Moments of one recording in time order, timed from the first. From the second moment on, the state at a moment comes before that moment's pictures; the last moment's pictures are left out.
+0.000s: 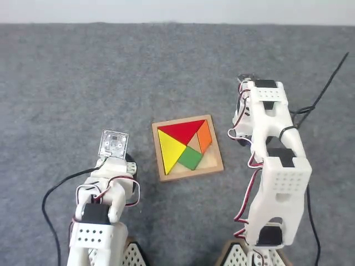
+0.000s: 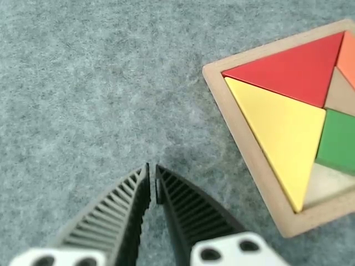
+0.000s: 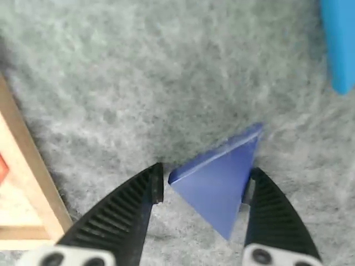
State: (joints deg) left arm -2.5 -85.3 97.3 46.6 -0.2; right arm -3.7 33.8 -8.1 80.4 7.8
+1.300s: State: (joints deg) left arm -2.5 -85.3 97.3 46.6 -0.2; right arm -17.7 3.9 18.9 75.4 19.6
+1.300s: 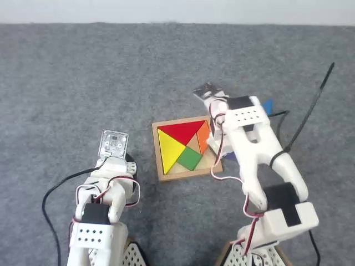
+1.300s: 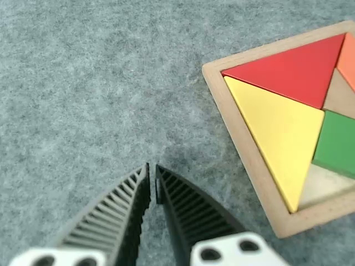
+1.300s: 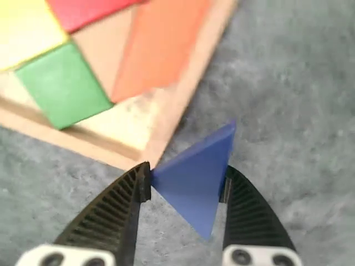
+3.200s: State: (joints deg) left arm -2.5 -85.3 97.3 46.6 -0.2; right arm -29.5 3.9 24.3 68.7 116.0
